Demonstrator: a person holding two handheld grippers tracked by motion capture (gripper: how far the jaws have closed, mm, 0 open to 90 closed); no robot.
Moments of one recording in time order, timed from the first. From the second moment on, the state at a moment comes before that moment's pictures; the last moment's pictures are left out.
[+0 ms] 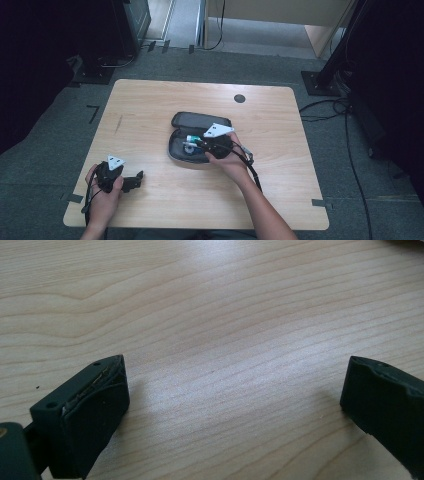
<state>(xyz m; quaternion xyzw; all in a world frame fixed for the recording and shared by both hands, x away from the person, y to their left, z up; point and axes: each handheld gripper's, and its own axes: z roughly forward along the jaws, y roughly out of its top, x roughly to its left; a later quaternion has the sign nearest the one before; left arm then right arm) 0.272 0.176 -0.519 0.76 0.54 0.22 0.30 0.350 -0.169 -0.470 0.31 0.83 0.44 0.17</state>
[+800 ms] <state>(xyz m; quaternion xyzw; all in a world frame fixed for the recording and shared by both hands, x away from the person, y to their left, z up) 0.272 0.176 -0.519 0.76 0.54 0.22 0.29 0.312 -0.209 -0.459 0.41 0.79 0.40 0.21</state>
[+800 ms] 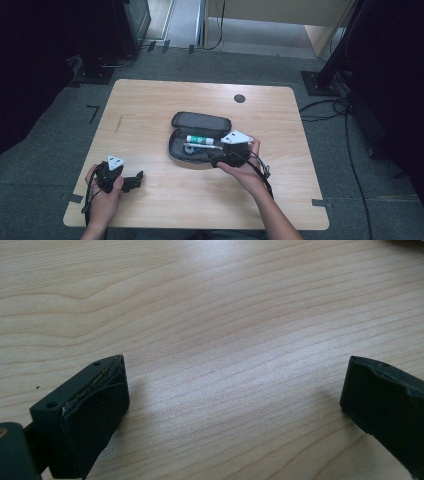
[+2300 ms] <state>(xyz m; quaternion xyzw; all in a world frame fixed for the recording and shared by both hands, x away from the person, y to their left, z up) 0.271 0.169 -0.519 0.74 0.56 0.23 0.29 0.233 -0.380 -0.494 0.52 0.74 0.37 0.21</state>
